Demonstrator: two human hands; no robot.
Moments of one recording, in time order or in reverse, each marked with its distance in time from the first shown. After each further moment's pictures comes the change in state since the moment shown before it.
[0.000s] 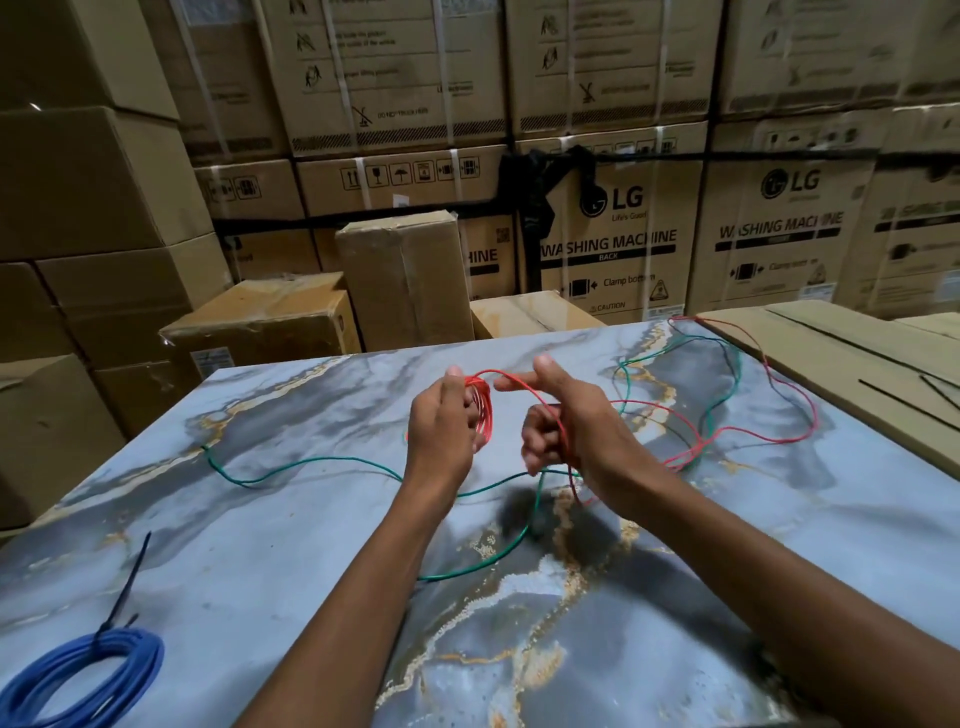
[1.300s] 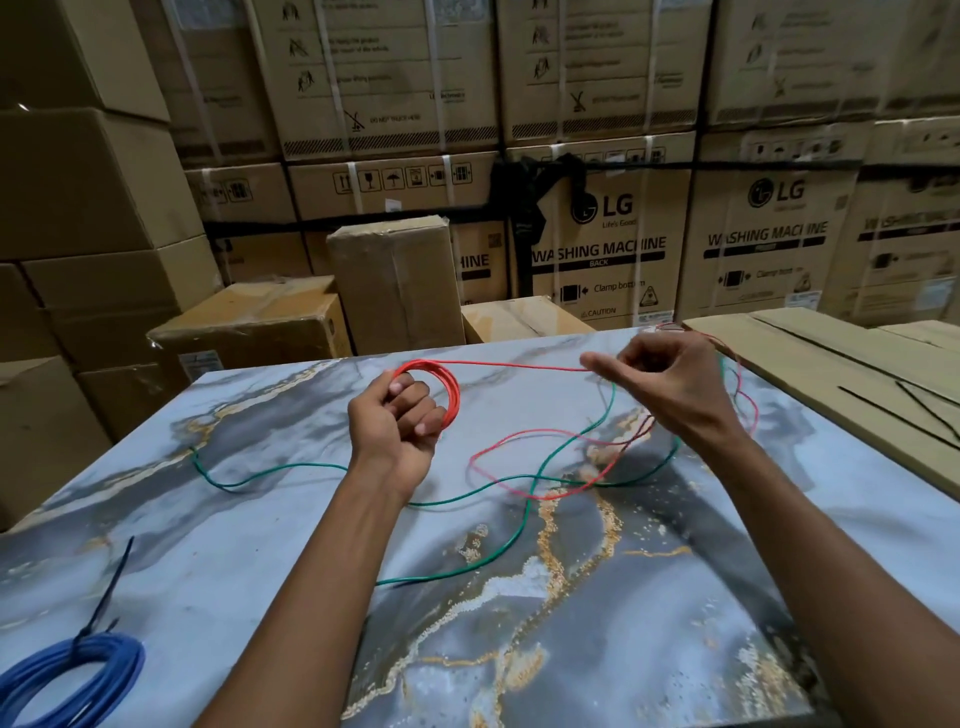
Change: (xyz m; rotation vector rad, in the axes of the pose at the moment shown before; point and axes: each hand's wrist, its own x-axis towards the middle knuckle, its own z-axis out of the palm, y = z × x) left_hand 0.018 0.014 -0.027 -1.036 -0.075 -0.355; right_hand 0.025 -0.007 -0.110 -0.643 0.368 -0.501
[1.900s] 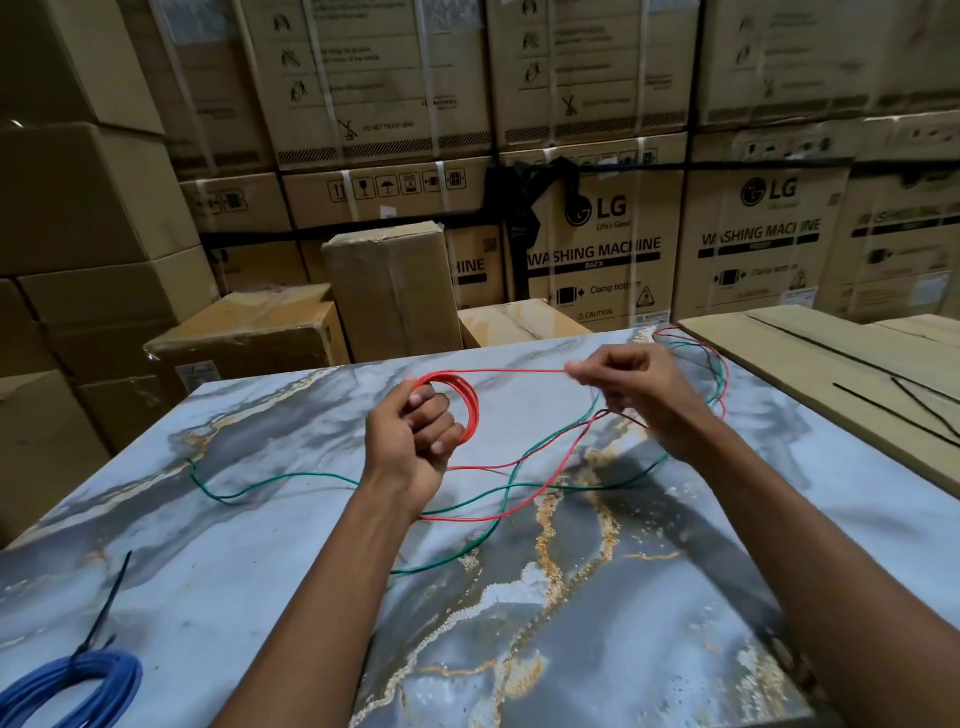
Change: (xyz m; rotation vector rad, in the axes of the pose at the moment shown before) left_hand -0.007 -0.012 0.003 0.075 -0.094 -0.041; right_hand 0.002 -0.004 0.009 0.438 -0.252 0.293
